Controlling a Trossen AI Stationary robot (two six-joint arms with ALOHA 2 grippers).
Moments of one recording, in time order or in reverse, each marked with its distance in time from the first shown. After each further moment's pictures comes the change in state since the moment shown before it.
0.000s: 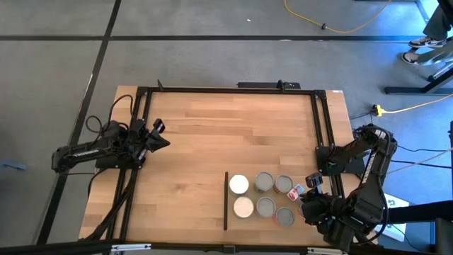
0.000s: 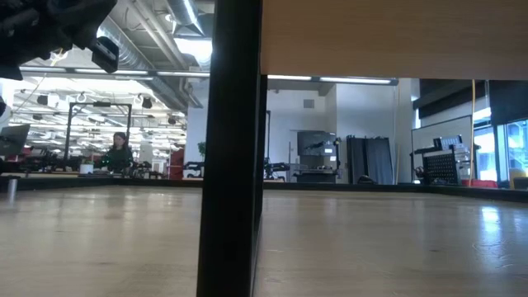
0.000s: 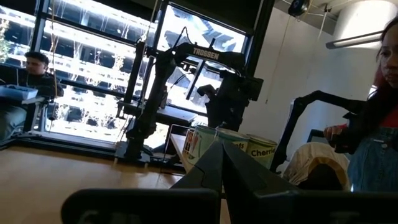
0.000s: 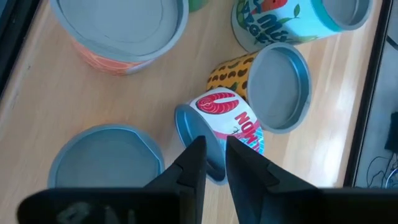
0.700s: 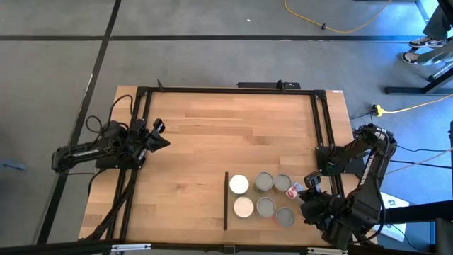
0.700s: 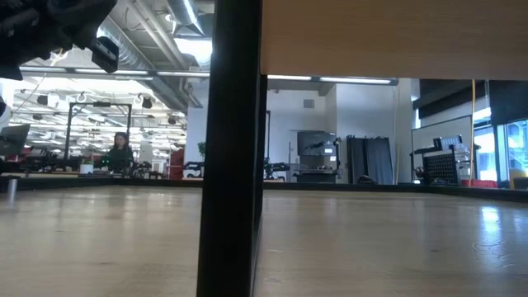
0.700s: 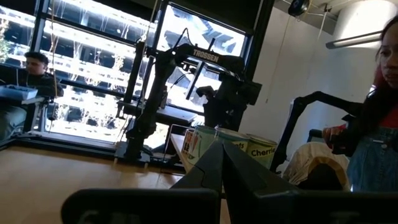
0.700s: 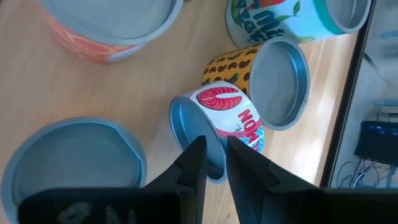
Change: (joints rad) left arm 0.000 0.000 0.000 0.000 0.000 0.001; right arm -0.002 -0.001 -0.051 0.001 0.045 -0.053
